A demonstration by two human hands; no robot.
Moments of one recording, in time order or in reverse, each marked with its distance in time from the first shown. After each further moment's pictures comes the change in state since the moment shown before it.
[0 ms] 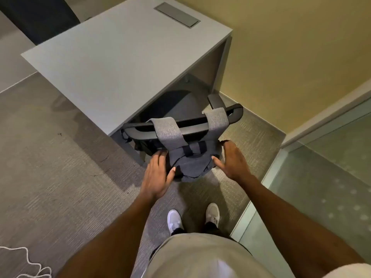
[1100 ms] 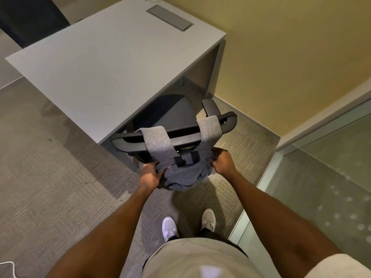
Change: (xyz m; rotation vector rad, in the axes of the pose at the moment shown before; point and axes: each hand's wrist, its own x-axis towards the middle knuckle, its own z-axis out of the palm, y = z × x) left_hand 0.065 -0.007 0.013 -0.331 -0.104 -0.293; right_hand 0.048 0.004 0.007 0.353 -0.108 0.249
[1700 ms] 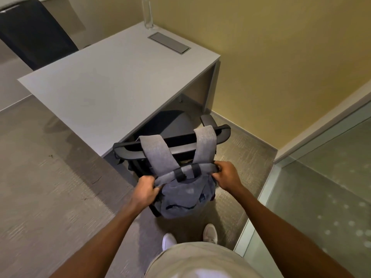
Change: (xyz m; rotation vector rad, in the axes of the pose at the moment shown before) left_hand -0.027 0.000 -0.032 0.203 -0.029 0.097; right_hand -0.040 -0.009 -0.015 -0.064 0.118 -0.131
